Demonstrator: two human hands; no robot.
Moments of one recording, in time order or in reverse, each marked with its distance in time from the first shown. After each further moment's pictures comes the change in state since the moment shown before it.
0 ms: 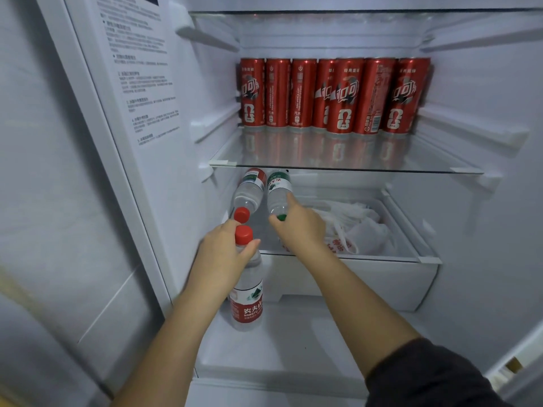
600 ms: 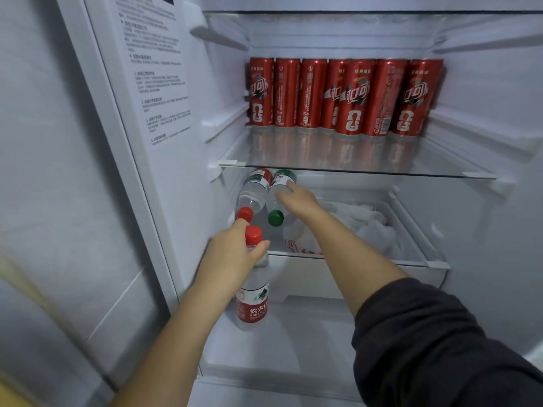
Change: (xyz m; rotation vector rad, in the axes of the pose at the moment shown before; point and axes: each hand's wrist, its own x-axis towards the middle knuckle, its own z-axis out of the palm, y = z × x) left_hand 0.003 0.005 -0.003 0.043 -0.093 -0.060; right_hand 0.061 -0.009 -0.004 0.428 -0.320 0.081
